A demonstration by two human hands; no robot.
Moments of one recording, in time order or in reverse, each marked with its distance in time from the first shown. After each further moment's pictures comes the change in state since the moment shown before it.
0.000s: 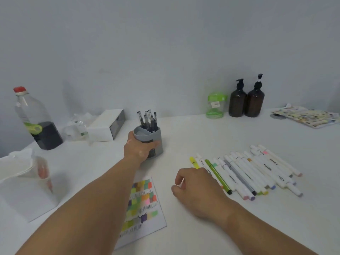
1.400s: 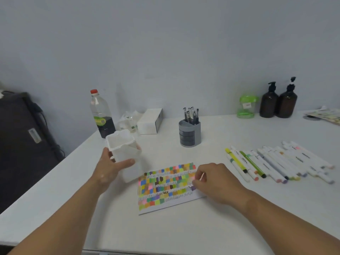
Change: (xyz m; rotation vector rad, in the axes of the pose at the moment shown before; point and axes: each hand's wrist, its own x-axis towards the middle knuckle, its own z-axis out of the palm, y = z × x) left_hand -0.109 -0.063 -0.262 -0.236 -0.082 -0.009; right_hand -0.048 -0.074 0.019 -0.013 -0.052 -0.074
